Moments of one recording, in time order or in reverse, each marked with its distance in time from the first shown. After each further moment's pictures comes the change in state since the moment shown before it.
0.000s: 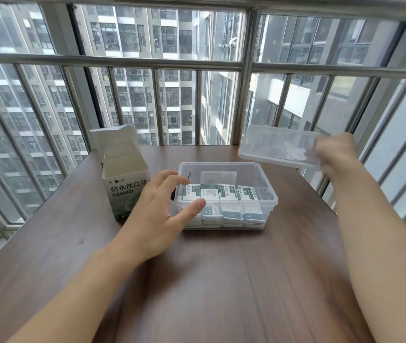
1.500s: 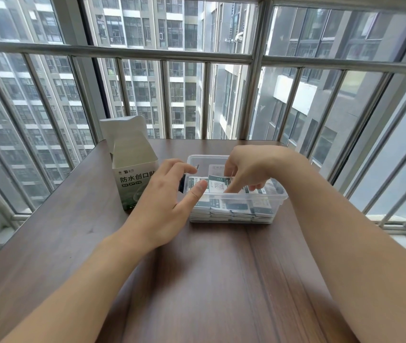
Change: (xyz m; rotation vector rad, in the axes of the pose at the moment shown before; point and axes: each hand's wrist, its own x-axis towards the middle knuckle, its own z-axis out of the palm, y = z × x) left_hand 0.002 0.006 -0.004 -0.036 0.047 0.036; right_hand -0.106 -0.037 0.082 -1.118 -0.913 -0.616
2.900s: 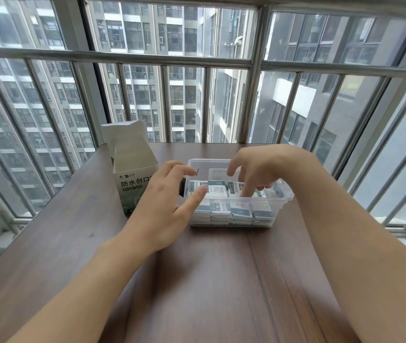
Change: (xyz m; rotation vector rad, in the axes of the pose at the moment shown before) left_hand 0.001 0.001 -0.002 0.037 0.028 0.023; right_hand 0.000 0.011 -0.008 -0.048 -0.035 0.024
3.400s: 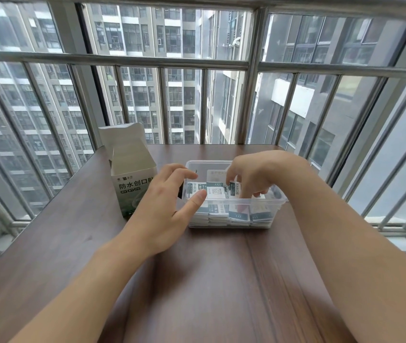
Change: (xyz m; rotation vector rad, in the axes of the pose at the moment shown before) left_hand -0.001 -0.001 0.000 -0.008 -0.046 0.021; right_hand 0.003 -0.006 0.008 -0.146 -0.041 -0.001
